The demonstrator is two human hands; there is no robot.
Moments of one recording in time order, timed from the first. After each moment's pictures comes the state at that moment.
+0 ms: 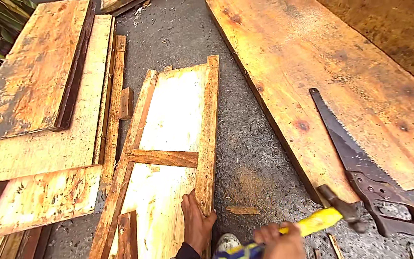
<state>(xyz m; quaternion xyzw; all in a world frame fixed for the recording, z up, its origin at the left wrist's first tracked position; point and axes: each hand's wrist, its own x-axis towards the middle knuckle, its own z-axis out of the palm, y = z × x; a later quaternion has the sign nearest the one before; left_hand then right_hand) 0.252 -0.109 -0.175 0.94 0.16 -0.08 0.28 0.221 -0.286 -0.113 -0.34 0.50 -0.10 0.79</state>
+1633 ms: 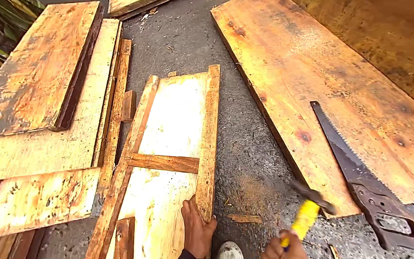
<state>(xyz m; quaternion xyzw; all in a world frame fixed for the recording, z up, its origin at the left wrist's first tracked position) 0.249 -0.105 -0.177 0.94 0.17 -0.08 0.28 0.205 -0.306 -0.126 -0.36 0.47 -0.02 0.80</state>
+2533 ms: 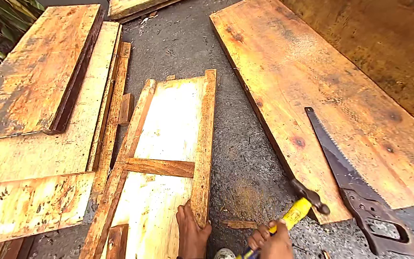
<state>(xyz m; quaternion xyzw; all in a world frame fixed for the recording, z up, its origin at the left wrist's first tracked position) 0.254 -0.108 -0.171 0.94 0.17 -0.08 0.29 0.247 -0.294 -0.118 -0.34 0.48 -0.04 0.80</state>
